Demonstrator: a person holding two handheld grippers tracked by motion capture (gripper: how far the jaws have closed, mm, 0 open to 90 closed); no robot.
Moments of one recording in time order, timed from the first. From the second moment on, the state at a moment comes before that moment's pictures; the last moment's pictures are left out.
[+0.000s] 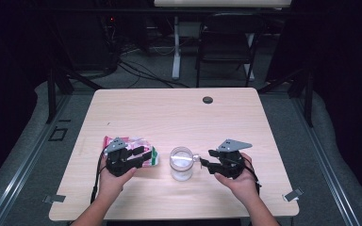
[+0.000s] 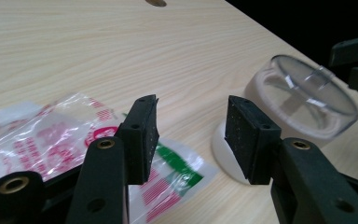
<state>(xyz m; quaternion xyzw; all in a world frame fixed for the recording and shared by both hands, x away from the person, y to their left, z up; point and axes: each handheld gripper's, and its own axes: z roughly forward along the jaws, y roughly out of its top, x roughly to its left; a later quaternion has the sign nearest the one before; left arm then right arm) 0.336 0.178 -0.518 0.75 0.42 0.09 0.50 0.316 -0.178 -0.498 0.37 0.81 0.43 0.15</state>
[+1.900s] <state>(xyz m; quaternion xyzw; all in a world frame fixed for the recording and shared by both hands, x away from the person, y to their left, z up) 0.334 0.127 -0.515 0.85 0.32 0.01 0.43 0.341 -0.159 -0.485 0.48 0.77 0.42 0.04</state>
